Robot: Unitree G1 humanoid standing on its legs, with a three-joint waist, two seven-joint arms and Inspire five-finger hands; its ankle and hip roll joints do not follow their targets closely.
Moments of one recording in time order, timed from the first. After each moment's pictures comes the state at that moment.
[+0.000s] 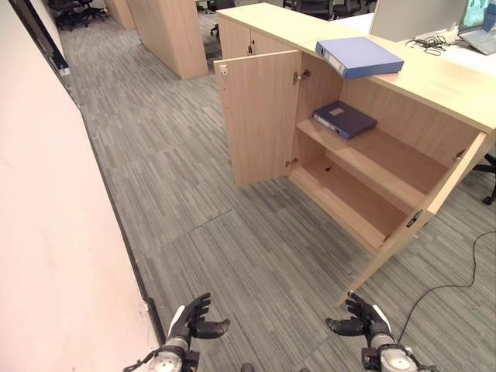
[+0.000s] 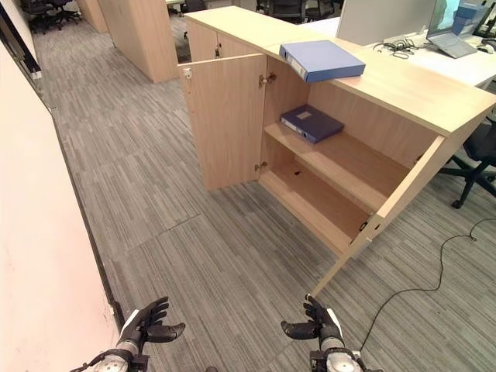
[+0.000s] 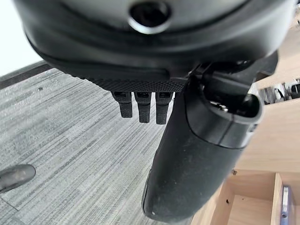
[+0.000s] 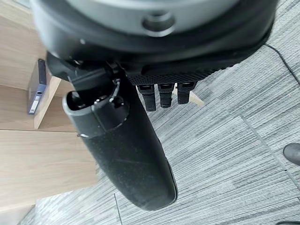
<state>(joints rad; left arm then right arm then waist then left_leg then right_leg) 0.17 0.29 -0.15 0.61 -0.19 -0.07 0.03 0.15 -0.30 0.12 0.59 0.20 -0.04 -0.07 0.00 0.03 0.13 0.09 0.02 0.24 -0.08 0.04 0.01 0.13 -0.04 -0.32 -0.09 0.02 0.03</state>
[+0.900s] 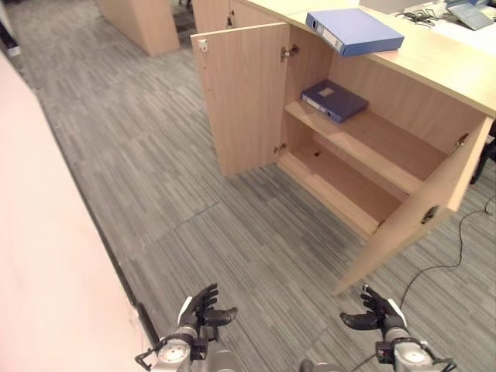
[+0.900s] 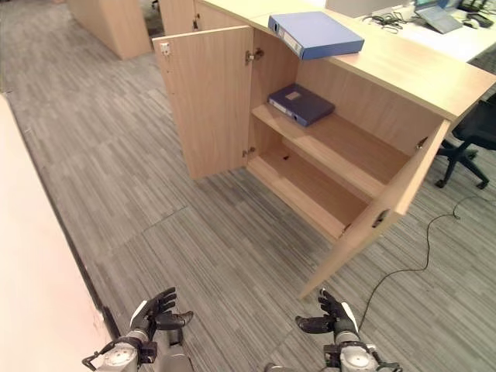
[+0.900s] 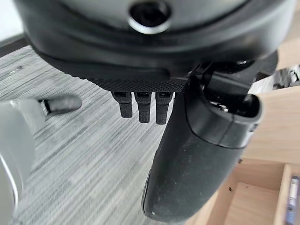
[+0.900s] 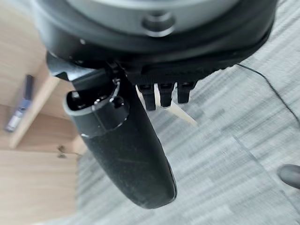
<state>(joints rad) 0.07 0.31 -0.13 0.66 -0.23 -0.06 0.05 0.11 -0.34 0.15 0.62 0.20 -0.03 -0.05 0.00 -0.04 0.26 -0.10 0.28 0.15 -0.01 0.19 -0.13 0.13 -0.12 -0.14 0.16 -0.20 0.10</state>
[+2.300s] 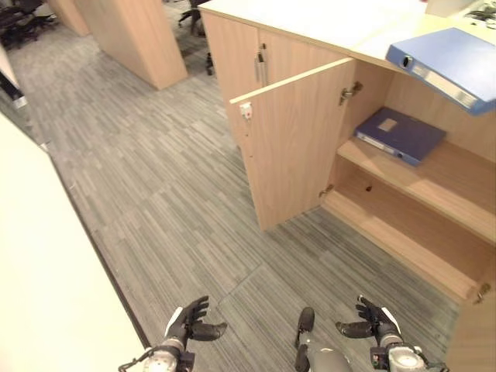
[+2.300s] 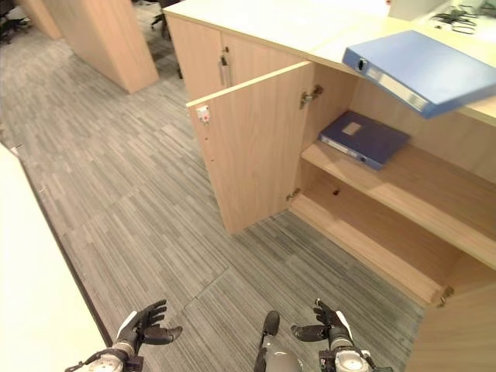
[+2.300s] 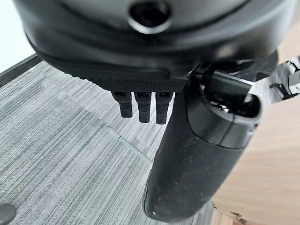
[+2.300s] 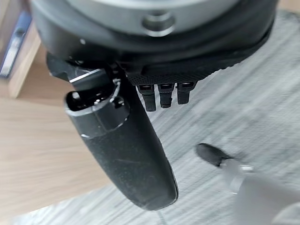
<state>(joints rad) 0.14 0.33 -0.13 0.62 -0.17 -0.04 -0.01 0.04 -0.33 0.08 0.67 0.15 0.00 -0.05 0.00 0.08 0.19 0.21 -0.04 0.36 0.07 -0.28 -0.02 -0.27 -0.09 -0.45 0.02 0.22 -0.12</state>
